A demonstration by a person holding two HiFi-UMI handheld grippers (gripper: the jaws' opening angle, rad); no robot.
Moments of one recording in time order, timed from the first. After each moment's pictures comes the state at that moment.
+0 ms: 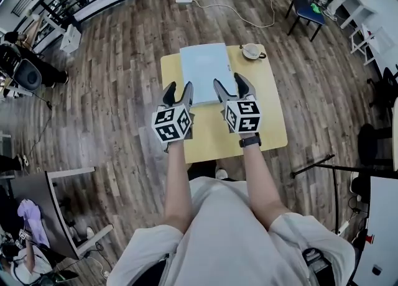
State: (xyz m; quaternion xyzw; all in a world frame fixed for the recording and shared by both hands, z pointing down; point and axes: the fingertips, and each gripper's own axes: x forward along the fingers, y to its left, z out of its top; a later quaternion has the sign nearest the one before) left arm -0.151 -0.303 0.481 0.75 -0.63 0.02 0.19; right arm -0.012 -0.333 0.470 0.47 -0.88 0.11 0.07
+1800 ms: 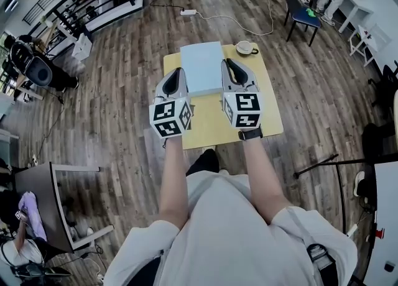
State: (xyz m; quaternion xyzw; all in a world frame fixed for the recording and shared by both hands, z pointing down) left arm -0.093 -0.209 0.362 0.76 -0.64 0.00 0.04; right arm 0.038 -0.235 0.345 0.49 -0.87 -0.01 -0.01
